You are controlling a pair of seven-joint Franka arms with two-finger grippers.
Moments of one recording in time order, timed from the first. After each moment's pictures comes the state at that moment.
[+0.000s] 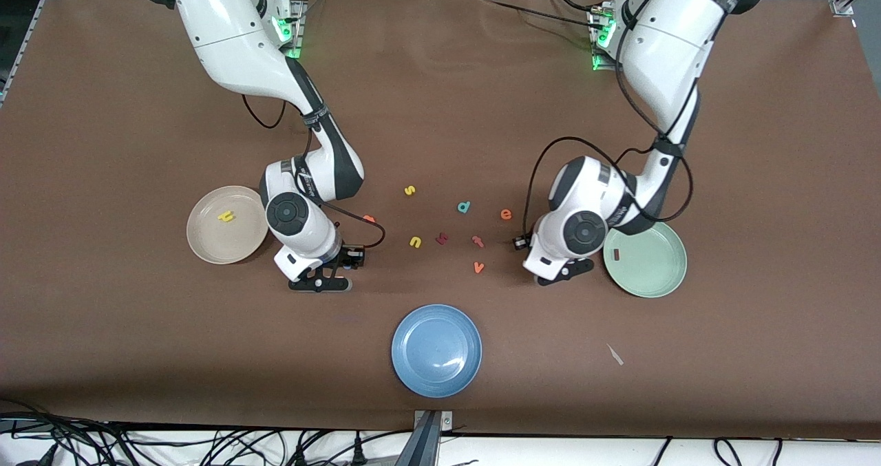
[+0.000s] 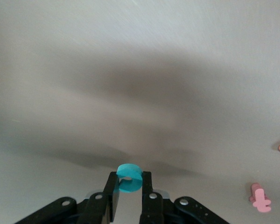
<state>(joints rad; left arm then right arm) -0.32 0.76 -0.09 -1.50 -0.11 2.03 -0.67 0.54 0.82 -0.14 -1.53 0.17 2.40 0.32</state>
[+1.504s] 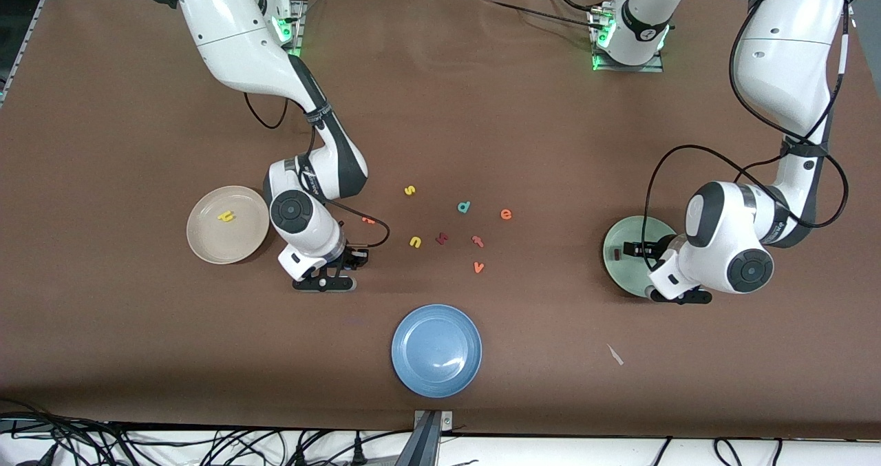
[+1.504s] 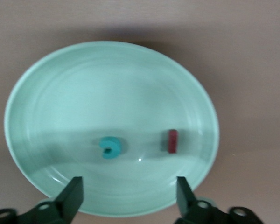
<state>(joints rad) 0.01 0.71 -0.11 -1.51 0.01 1.86 -0.06 0.55 0.82 -0.15 -1.52 0.17 2.40 0.33</state>
